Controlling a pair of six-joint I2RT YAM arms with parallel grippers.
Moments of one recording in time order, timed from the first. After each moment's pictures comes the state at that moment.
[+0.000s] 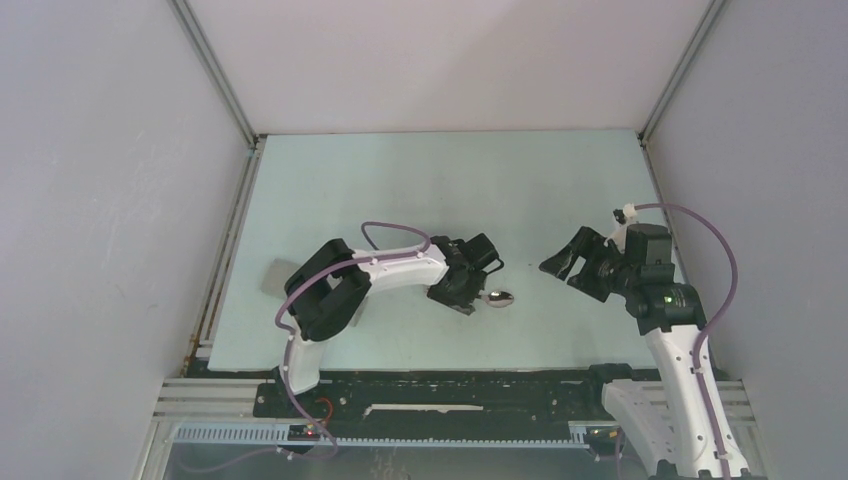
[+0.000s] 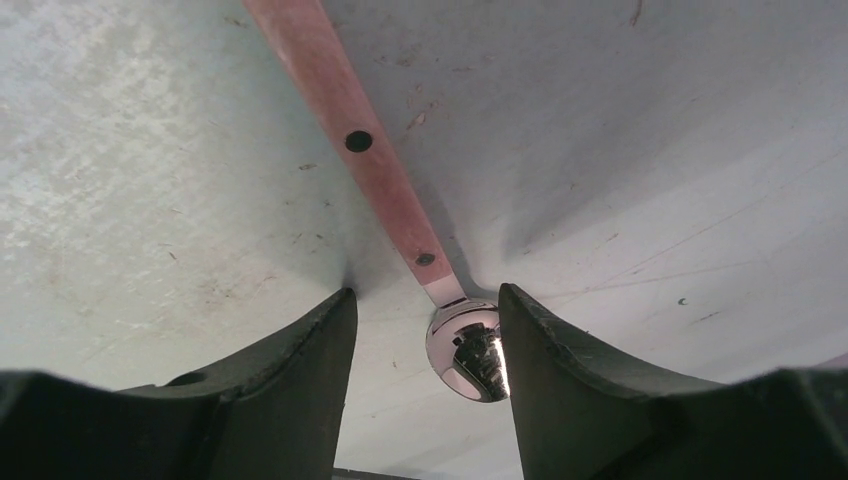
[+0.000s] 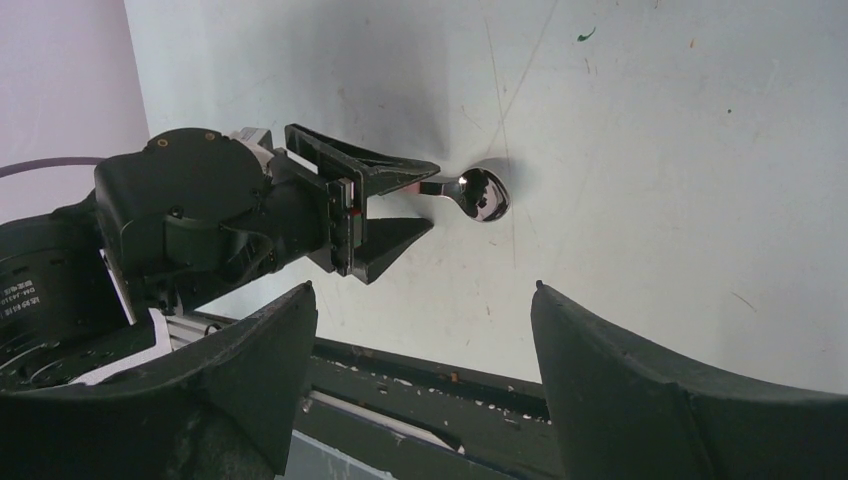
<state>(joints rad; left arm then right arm) -0.99 1.99 1.37 -0.71 -0.12 -2.07 0.04 0.74 0.84 -0.83 -0.38 0.58</state>
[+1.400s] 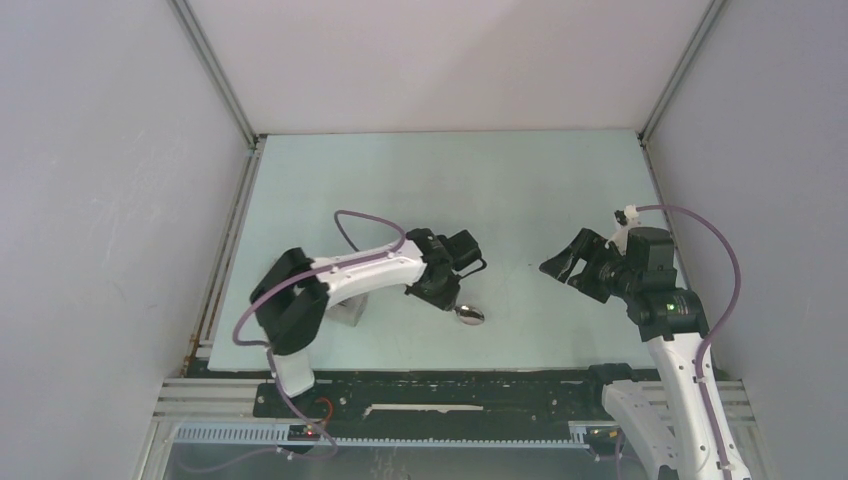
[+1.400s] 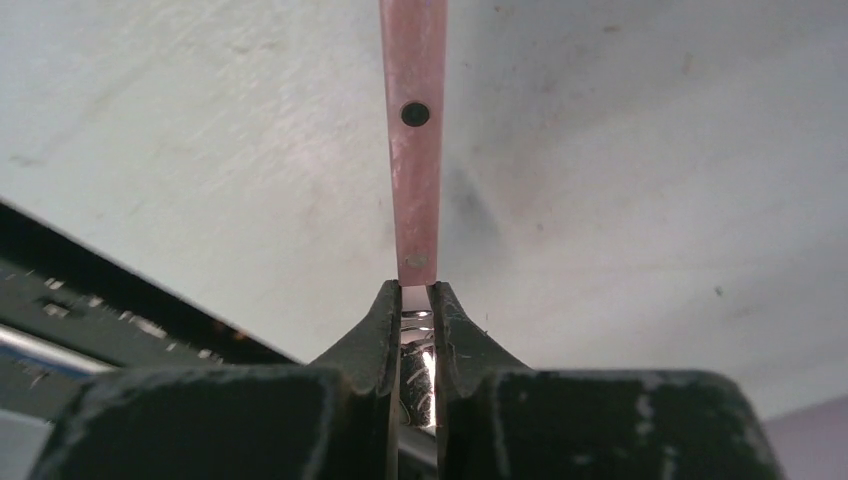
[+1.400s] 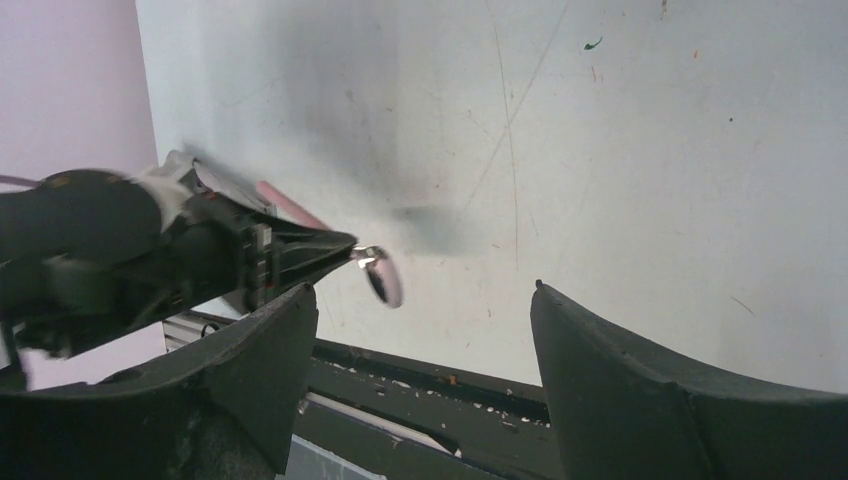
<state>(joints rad) -0.98 1.84 1.34 -0.98 -0.12 -2.06 0.06 0.70 0.84 -0.83 -0.37 0.58</state>
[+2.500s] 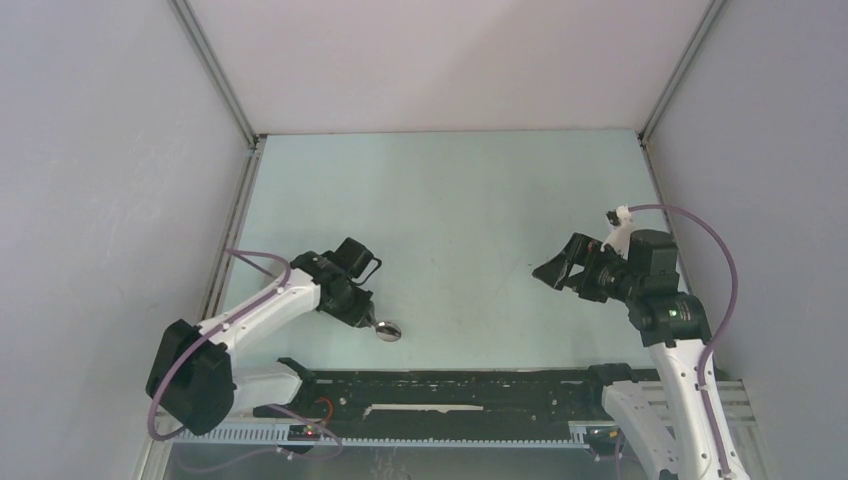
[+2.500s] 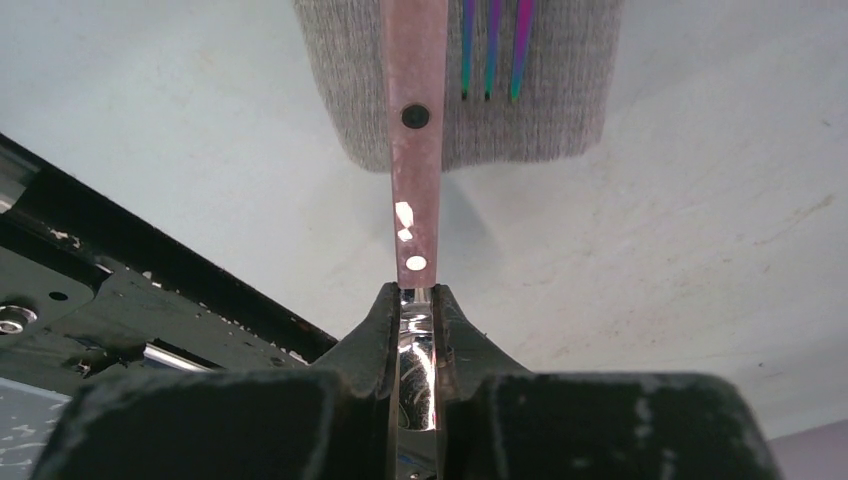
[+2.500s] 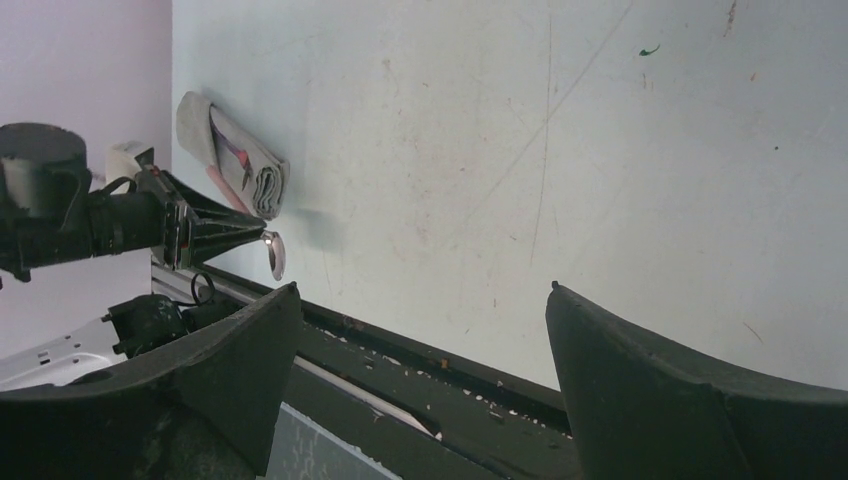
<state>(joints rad) -0.58 1.19 0.75 -0.97 -0.06 -1.66 0.07 0.68 0.84 -0.83 -0.47 0.48</state>
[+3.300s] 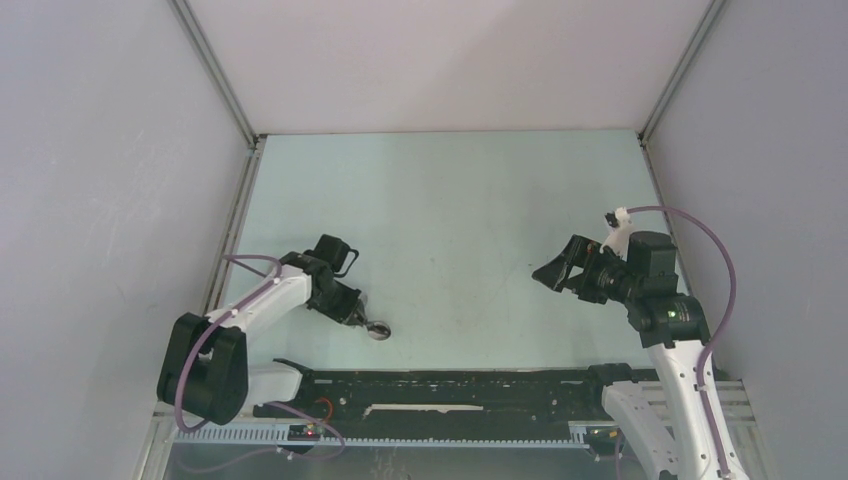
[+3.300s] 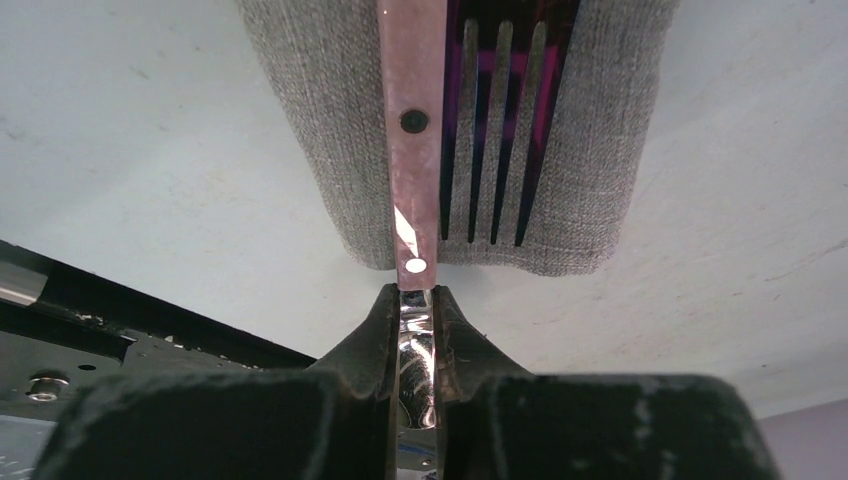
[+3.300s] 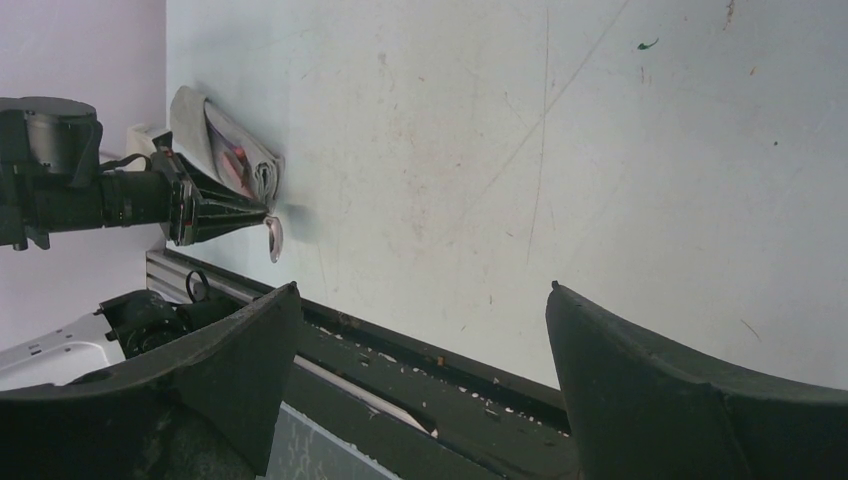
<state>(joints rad) -0.33 1.26 0.67 -0.84 0.08 -1.40 0.07 0.67 0.83 -0.83 -0.47 0.47</state>
